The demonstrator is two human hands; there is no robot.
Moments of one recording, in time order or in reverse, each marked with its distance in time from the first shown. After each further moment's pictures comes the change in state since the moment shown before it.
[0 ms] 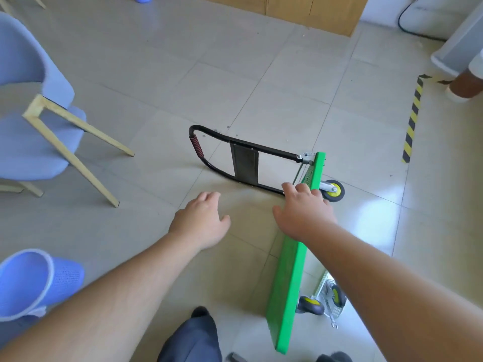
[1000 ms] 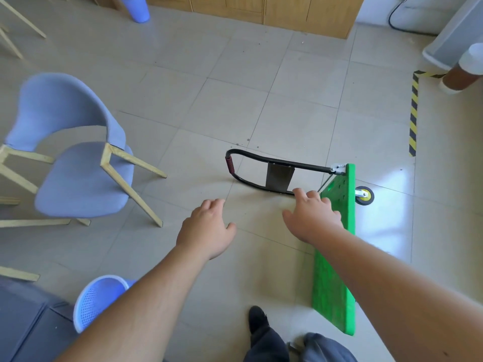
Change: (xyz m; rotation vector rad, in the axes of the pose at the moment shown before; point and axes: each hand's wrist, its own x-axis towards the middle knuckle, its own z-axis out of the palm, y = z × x) left_hand -0.043 -0.176 -0.208 -0.019 -0.044 0.044; right_hand -0.048 -0.228 -0.102 0.108 -0.071 0.194
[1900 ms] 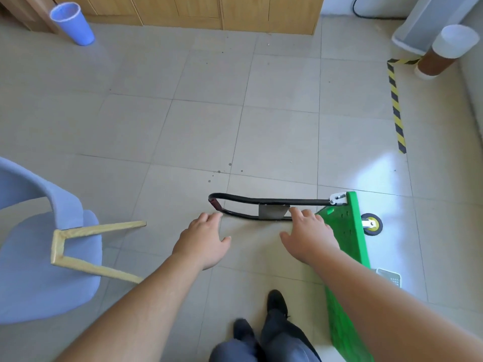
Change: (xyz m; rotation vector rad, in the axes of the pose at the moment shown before) left_hand 0.264 0.035 -0.068 0.121 -0.160 0.157; right_hand 0.210 -0.019 -0.050 0.109 -0.009 0.061
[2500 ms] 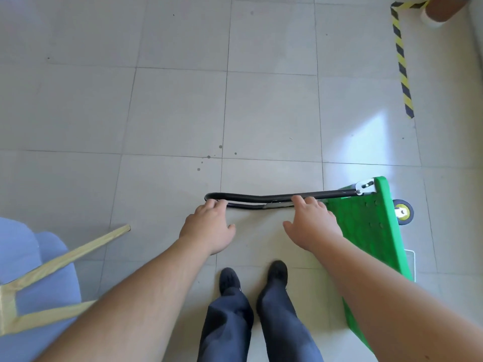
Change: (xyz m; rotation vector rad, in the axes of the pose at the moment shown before) left_hand 0.196 -0.064 0.014 0.121 -0.174 0.120; right_hand 0.162 -0.058 0.064 -0.013 -0.055 0.154
